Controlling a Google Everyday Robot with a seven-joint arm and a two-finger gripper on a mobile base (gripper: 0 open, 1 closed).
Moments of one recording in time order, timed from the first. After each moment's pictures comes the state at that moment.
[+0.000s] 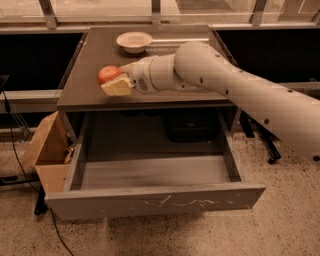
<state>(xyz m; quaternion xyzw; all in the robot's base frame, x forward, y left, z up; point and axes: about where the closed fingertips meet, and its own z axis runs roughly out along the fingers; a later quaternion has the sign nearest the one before) 0.668 0.106 0.887 -0.44 0.70 0.26 0.50</state>
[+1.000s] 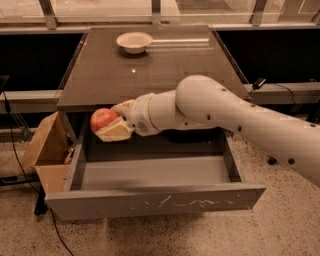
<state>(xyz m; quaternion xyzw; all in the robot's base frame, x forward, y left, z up) 0.552 0.116 0.835 -0.51 0.68 0.29 0.44</state>
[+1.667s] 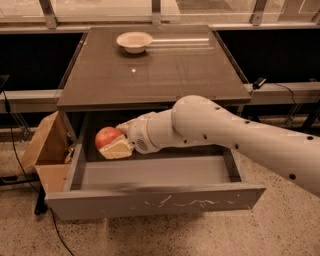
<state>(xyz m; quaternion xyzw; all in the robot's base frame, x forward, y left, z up) 0.530 0.107 0.789 -0.48 0.73 0.28 0.40</state>
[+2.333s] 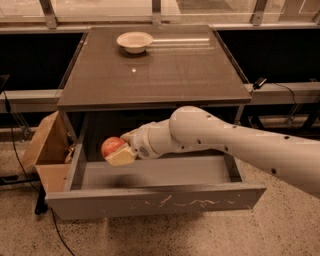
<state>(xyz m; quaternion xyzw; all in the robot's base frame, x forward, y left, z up) 0.545 0.104 0.734 -0.48 0.74 0.28 0.37</state>
